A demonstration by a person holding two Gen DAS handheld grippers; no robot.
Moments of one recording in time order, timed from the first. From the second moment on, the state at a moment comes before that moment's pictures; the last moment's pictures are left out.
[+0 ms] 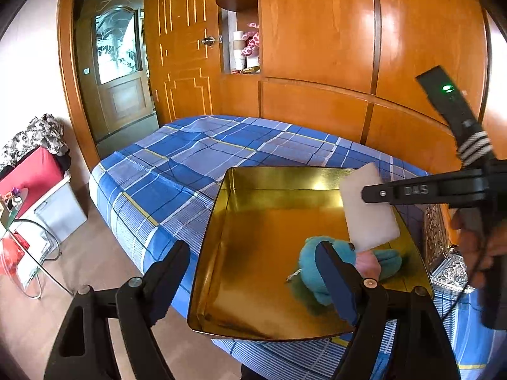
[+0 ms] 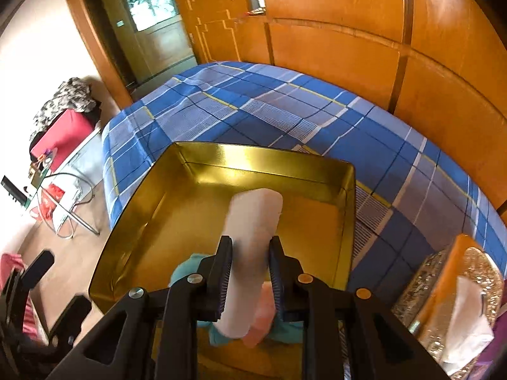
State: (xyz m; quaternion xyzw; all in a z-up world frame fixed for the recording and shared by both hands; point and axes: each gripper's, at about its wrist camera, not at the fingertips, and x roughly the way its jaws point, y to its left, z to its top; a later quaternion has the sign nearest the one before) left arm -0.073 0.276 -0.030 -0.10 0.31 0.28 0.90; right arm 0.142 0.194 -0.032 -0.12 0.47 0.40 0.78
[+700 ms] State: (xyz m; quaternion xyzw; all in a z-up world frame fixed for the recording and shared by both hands) left arm -0.073 0.273 -0.031 -0.11 0.31 0.28 0.90; right arm 0.118 0.156 -0.003 -0.10 0.39 0.33 0.86
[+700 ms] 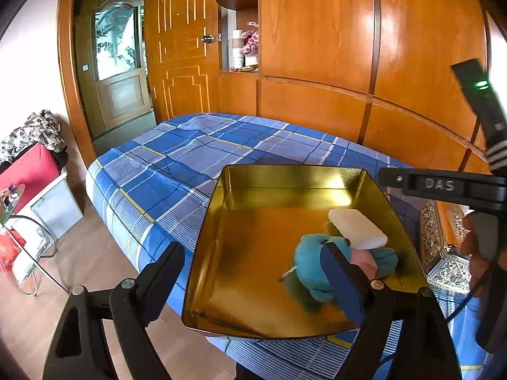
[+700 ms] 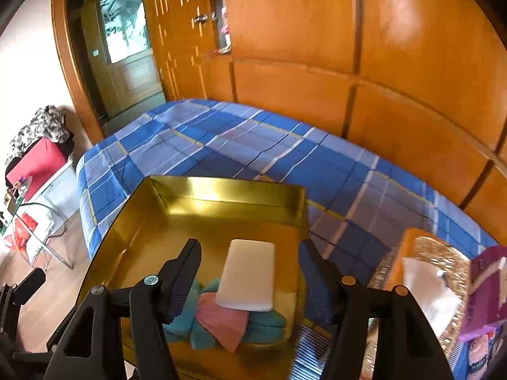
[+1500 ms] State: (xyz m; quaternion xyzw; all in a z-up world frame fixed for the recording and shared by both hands) left arm -0.069 0.231 -0.029 -0.08 0.32 0.23 0.92; right arm 0.063 0.072 0.024 -0.13 0.29 0.24 0.92
